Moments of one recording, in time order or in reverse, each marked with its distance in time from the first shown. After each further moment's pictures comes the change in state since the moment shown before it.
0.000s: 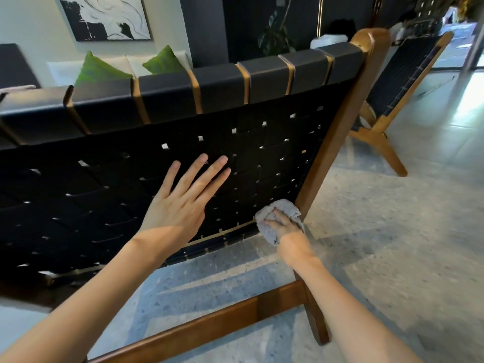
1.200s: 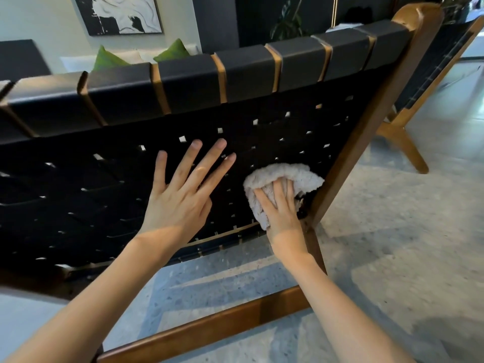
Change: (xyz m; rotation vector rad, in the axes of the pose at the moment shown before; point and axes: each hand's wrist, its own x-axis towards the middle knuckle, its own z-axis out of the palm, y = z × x) left_hand -0.006 -0.013 0.004 -0.047 0.116 -0.135; right_hand 0.012 -0.064 -0.002 0.016 0.461 -0.256
